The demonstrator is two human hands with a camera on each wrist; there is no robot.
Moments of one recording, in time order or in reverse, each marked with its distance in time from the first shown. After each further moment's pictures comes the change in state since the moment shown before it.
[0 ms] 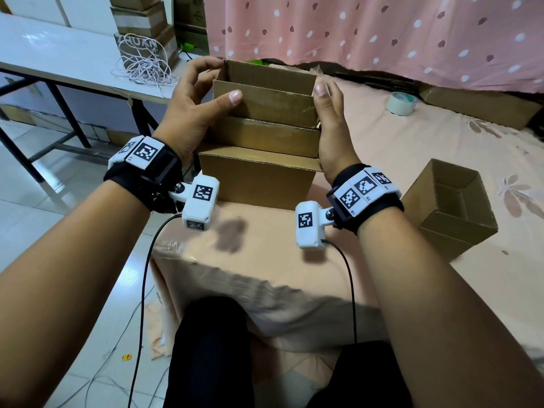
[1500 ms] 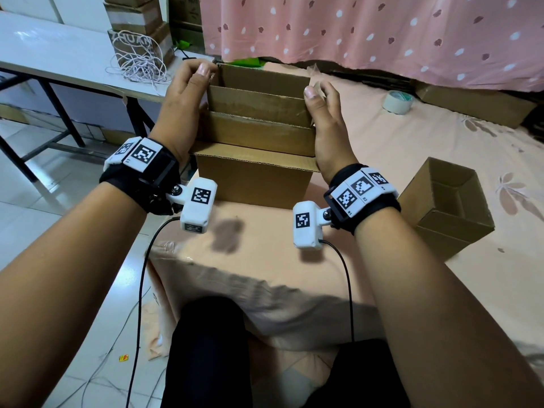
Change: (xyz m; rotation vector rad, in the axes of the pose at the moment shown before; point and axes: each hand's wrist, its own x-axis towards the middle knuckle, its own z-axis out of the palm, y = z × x) left_hand 0.007 -0.006 0.001 0.109 0.102 0.001; right_hand -0.009 -0.012 0.003 -0.057 0.027 0.055
